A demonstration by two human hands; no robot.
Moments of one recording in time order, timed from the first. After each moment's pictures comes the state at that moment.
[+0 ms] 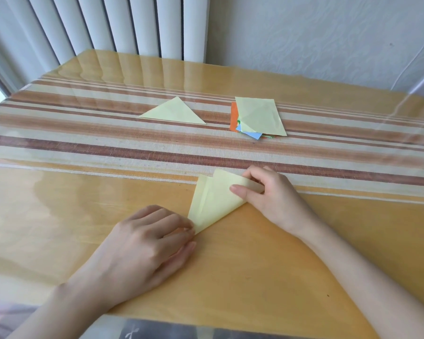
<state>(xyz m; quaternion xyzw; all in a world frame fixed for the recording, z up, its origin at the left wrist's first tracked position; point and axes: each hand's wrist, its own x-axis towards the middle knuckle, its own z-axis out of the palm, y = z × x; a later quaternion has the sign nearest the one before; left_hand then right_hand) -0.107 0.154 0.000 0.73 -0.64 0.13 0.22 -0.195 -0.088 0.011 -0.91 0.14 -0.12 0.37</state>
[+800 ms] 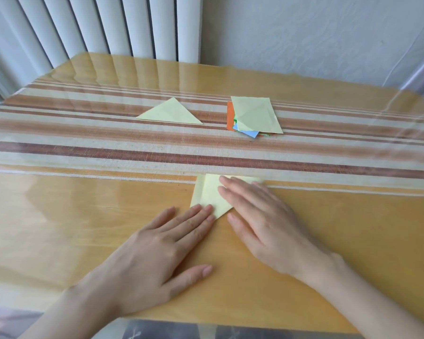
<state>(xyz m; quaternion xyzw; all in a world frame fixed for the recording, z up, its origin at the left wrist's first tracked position) -0.112 0.154 -0.003 0.76 -0.64 -0.03 0.11 -0.226 -0.050 0.011 -0.99 -0.01 -0.11 0.10</state>
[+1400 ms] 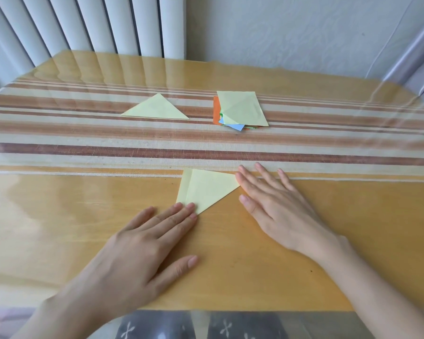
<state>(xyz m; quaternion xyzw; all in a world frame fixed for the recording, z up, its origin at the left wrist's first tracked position) -0.123 0.160 -0.008 0.78 -0.61 0.00 0.12 -0.246 -0.085 0.008 -0.99 0.13 0.02 0.08</state>
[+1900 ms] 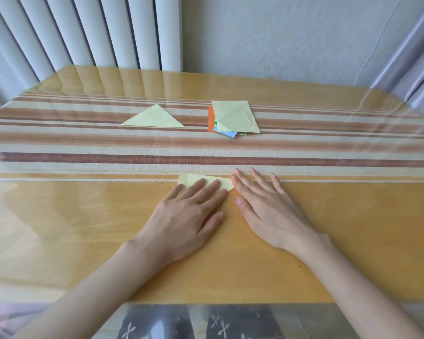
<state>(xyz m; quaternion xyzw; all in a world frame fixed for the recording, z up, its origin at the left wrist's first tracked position) -0.127 0.082 0.005 0.81 -0.58 -0.04 0.06 -0.244 -0.081 0.005 -0.98 0.16 0.01 0.07</state>
